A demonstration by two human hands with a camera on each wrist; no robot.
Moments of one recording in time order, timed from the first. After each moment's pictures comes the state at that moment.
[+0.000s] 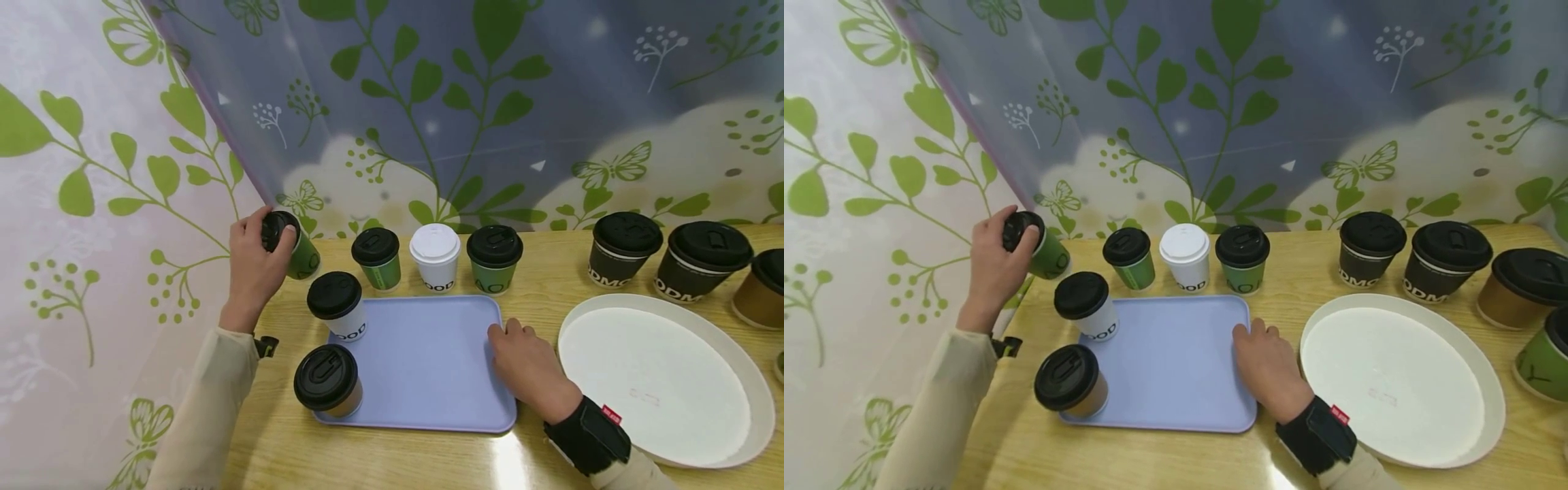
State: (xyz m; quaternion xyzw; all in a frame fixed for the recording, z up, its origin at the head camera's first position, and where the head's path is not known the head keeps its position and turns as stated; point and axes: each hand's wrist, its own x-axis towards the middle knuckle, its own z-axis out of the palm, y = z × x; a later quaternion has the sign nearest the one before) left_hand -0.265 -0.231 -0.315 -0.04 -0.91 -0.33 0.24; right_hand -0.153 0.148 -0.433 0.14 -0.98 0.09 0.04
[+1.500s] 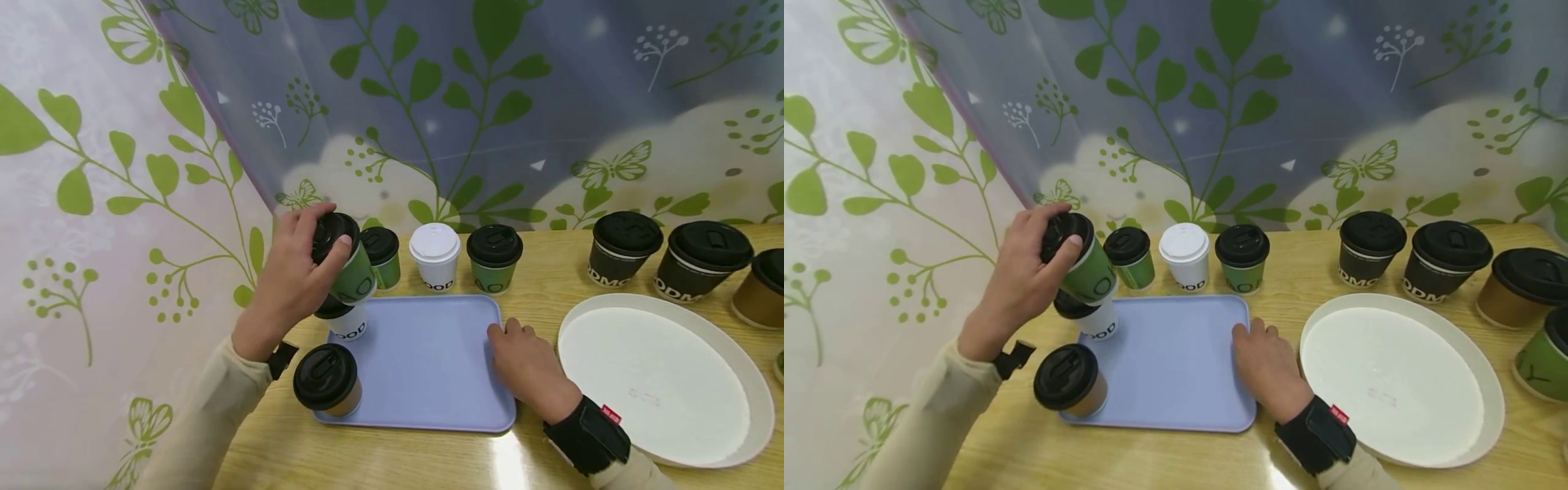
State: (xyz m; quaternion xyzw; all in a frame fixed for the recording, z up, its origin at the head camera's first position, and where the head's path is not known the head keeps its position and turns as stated) left_hand -0.208 -0.161 -0.270 -0.21 -0.91 -0.29 0.20; right_hand -0.154 0.149 -0.435 0.14 -0.98 0.09 0.04
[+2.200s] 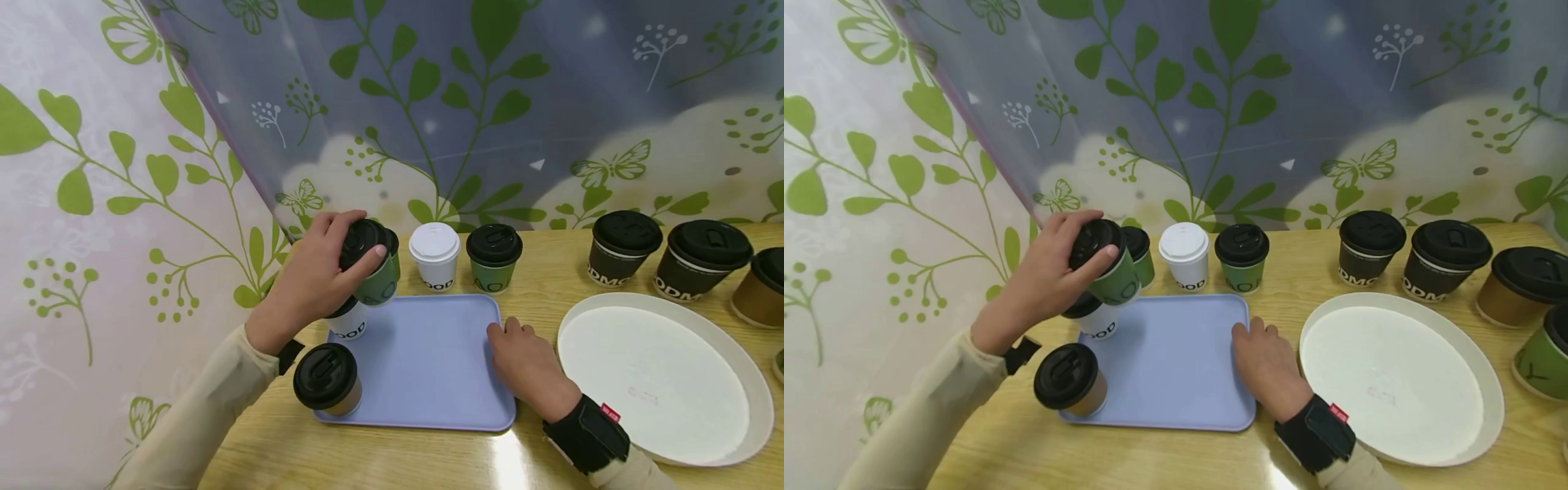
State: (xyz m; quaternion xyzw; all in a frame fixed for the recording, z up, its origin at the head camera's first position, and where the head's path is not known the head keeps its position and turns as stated) left_hand -0.210 -0.143 -0.270 -0.26 -0.93 -0.23 0.13; right_hand -0.155 0.148 -0.432 0.14 -0.99 0.10 0.02
